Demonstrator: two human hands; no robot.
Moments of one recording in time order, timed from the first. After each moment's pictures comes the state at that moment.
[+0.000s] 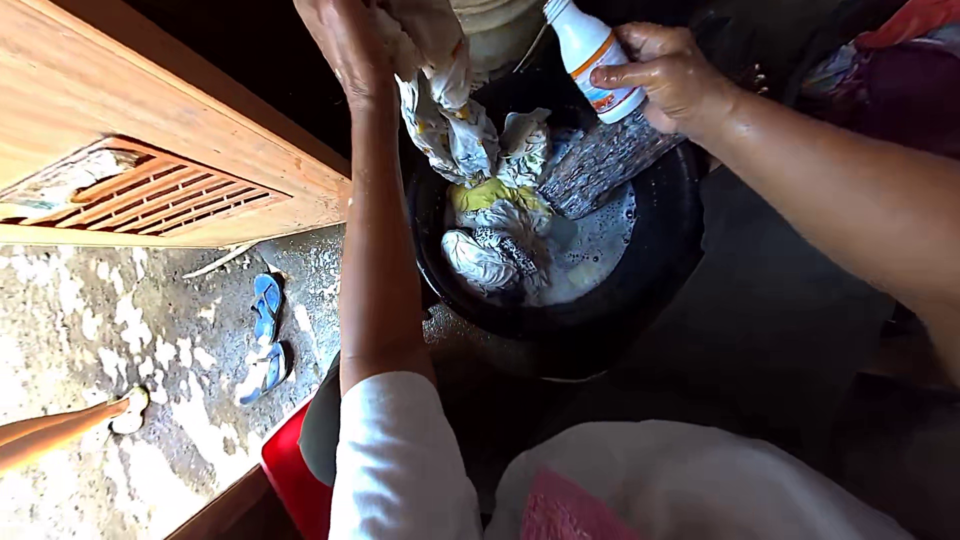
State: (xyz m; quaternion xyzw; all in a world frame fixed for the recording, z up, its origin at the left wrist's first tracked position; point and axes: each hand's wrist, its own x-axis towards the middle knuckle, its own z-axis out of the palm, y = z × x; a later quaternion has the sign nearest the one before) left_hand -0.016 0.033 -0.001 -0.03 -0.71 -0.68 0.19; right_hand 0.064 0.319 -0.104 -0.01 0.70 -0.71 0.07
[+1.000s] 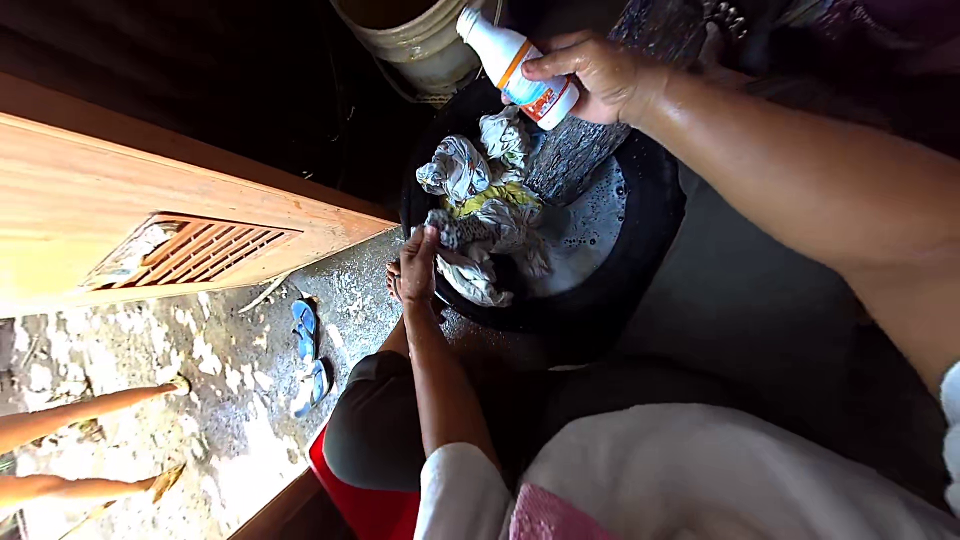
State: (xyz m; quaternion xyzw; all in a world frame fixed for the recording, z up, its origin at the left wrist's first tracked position) left_hand 0.172 -0.016 -0.133 0.02 -0.76 -0.65 -0.09; right_hand 0.079 0.318 -0.083 0.01 0.55 -0.82 0.16
